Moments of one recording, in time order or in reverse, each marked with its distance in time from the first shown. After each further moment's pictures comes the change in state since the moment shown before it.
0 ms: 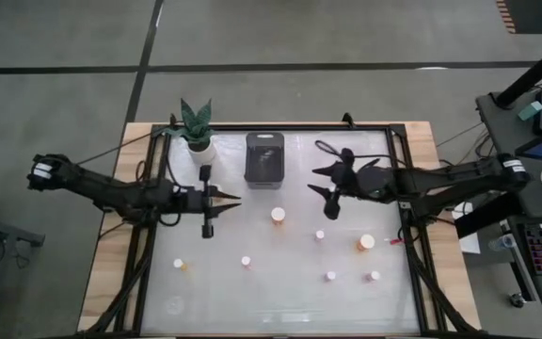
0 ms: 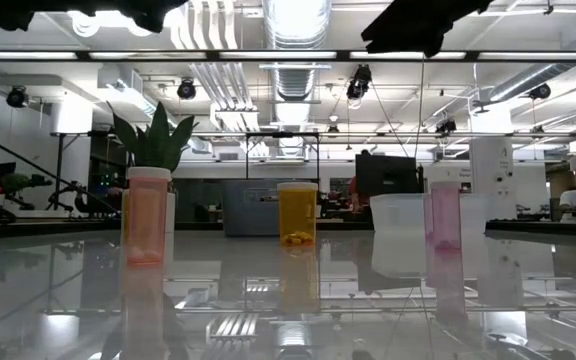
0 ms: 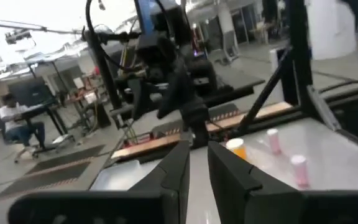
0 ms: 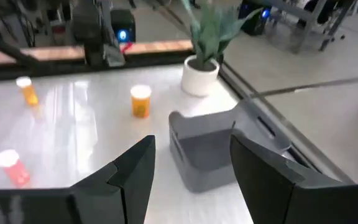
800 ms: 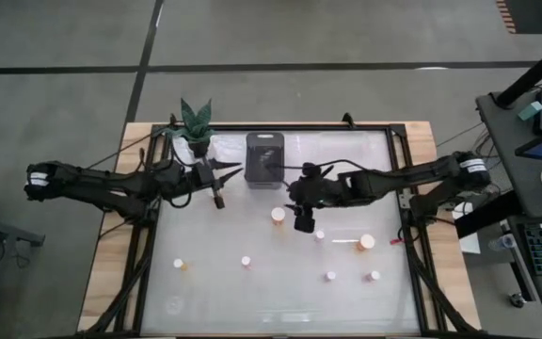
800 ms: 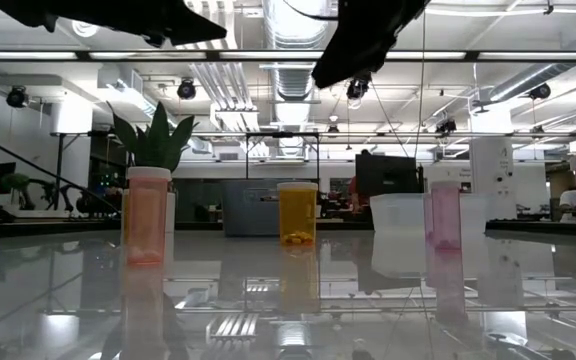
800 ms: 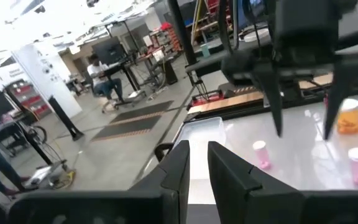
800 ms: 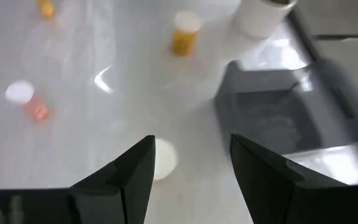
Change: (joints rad) left arm 0.206 0.005 0.070 -0.144 -0.133 0.079; right arm 0.000 0.422 0.365 -0.313 -0.166 0.000
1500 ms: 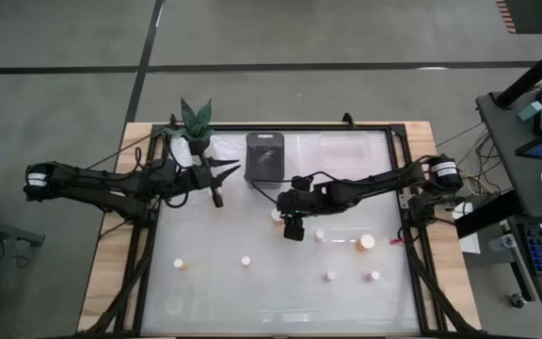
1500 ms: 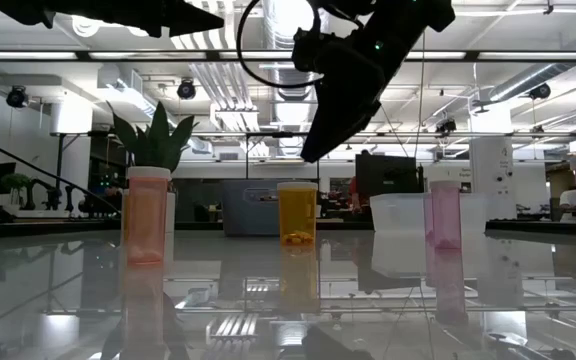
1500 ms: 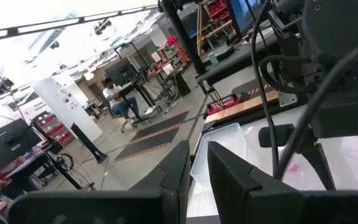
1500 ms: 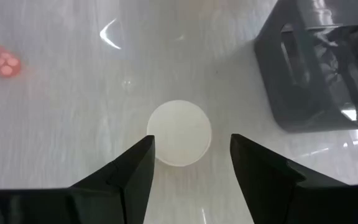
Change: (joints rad) left arm 0.000 -0.021 -0.002 0.034 -0.006 0.165; right arm -0.012 0.221 0.025 0.006 -0.060 0.084
